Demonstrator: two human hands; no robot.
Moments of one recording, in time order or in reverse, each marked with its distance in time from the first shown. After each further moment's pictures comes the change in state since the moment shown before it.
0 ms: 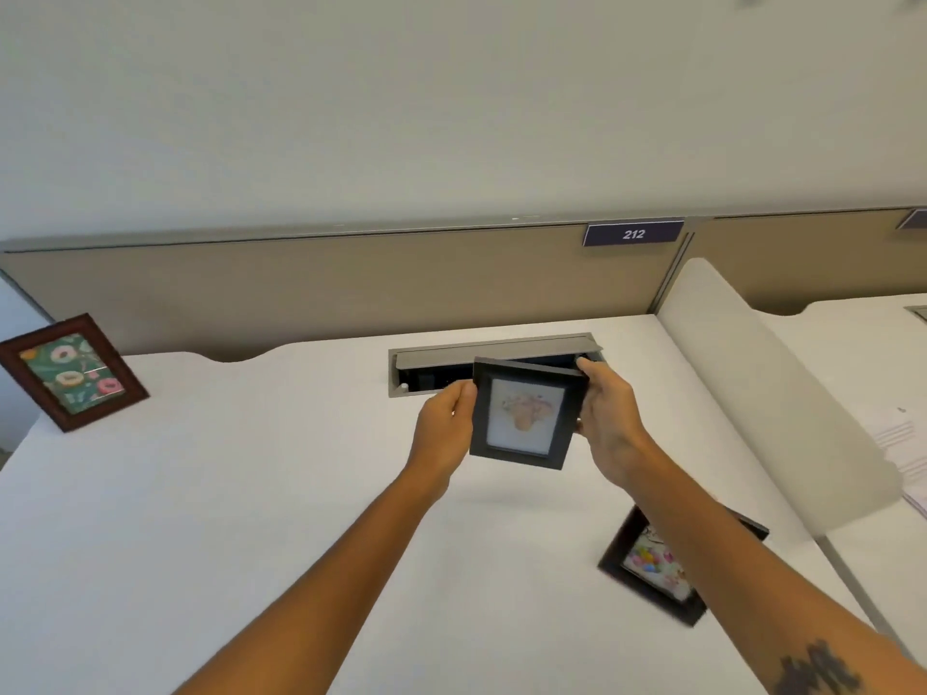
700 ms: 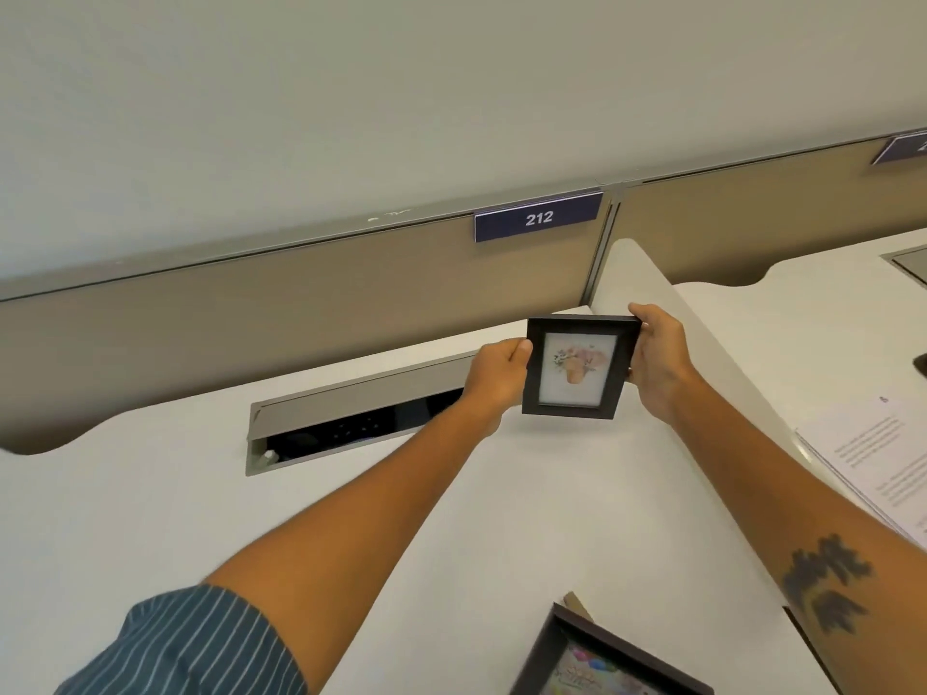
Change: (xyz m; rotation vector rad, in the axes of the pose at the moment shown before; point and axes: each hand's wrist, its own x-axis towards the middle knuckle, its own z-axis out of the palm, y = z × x) left_hand 0.223 0.047 0.277 0.105 -0.257 -0.188; right_hand 0.253 -0.043 -0.224 0.073 0.232 0.140
